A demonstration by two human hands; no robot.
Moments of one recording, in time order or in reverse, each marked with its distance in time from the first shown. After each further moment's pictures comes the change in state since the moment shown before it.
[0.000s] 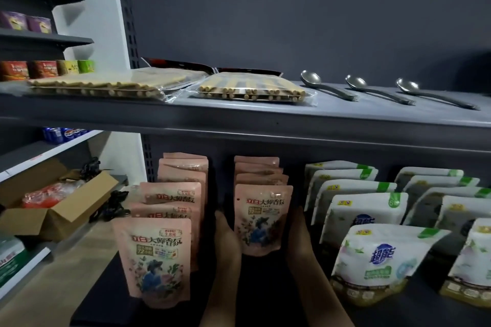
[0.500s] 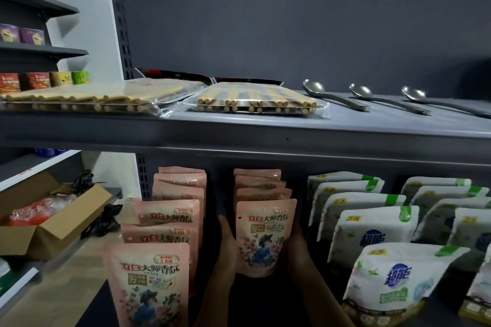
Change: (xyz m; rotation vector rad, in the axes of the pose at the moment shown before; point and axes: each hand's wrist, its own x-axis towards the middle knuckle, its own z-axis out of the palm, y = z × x) left_hand 0.050 0.004 0.003 0.014 -0.261 -0.259; right_hand 0.043 0.014 0.002 0.161 -0.062 0.094
